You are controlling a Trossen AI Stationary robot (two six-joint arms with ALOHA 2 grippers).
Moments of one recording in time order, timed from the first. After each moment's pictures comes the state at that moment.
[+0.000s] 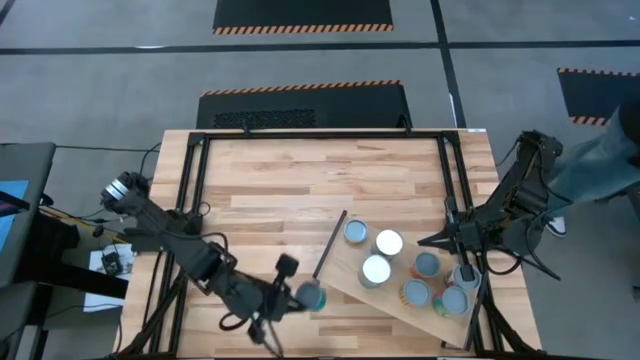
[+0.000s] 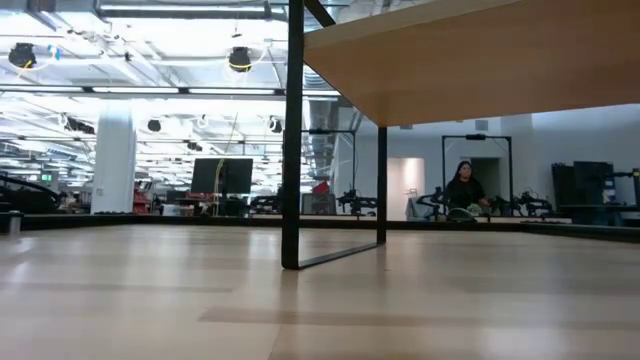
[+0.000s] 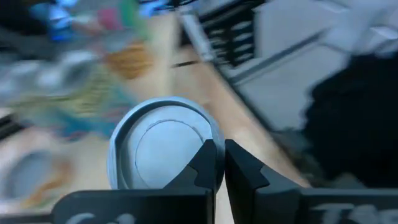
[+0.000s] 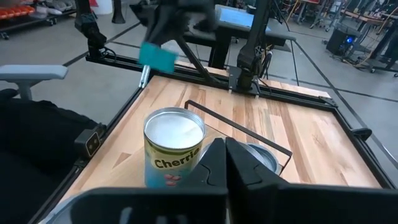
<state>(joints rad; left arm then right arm) -0.65 1.57 1.39 -0.40 -0.29 0.07 0.97 0.74 0.86 -0.49 0.84 0.16</state>
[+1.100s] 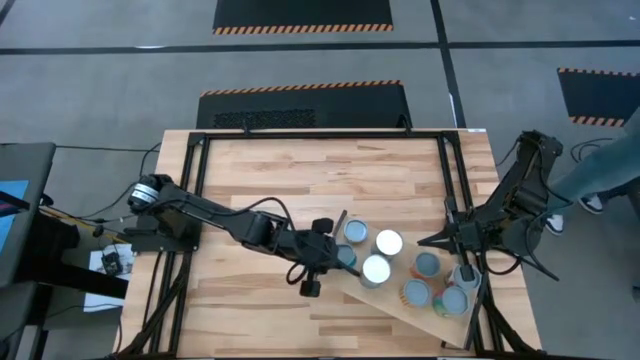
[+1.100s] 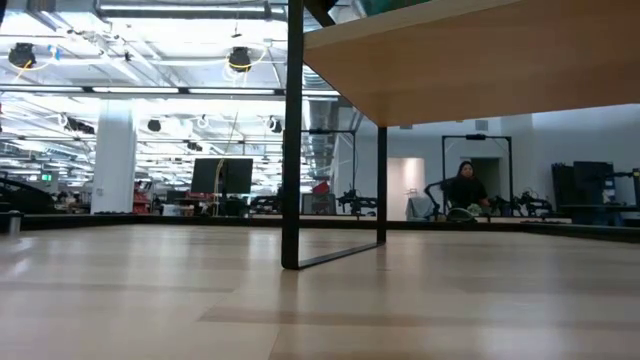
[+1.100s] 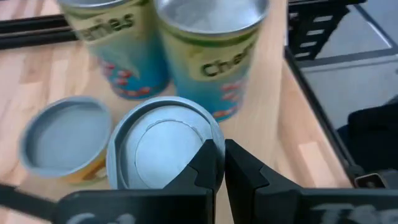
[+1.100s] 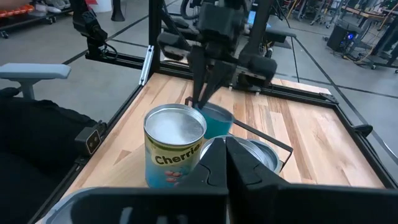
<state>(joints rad) -0.31 1.76 1.50 -0.41 -0.09 -0.08 0.97 0.74 0.86 -0.50 0.84 0.18</state>
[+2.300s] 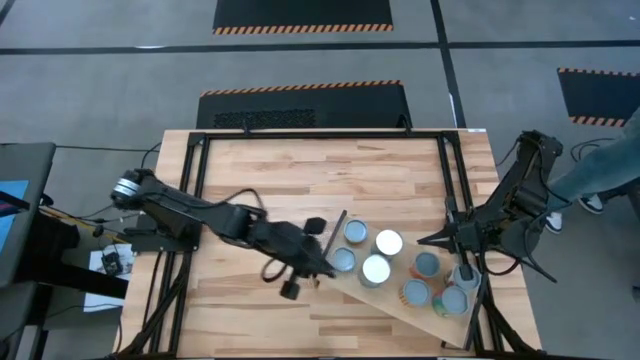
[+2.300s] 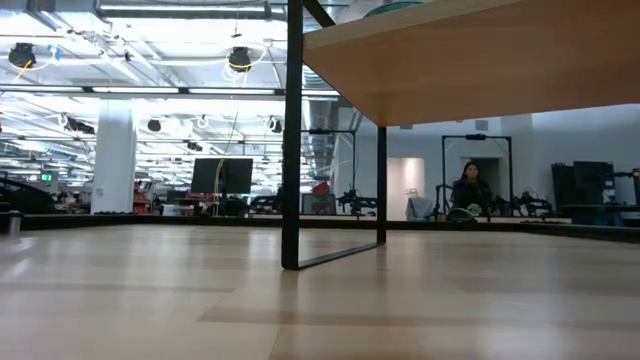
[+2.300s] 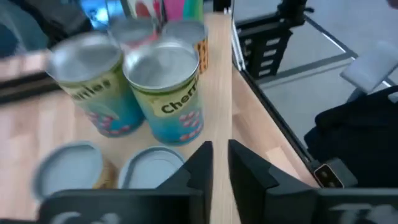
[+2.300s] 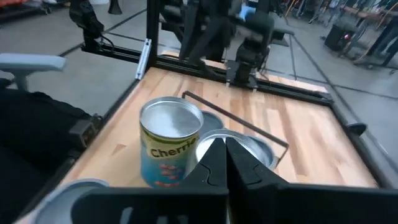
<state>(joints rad) -0.33 1.64 1.48 -0.40 0.01 0.04 0.97 0.74 0.86 -0.53 0.84 0.17</state>
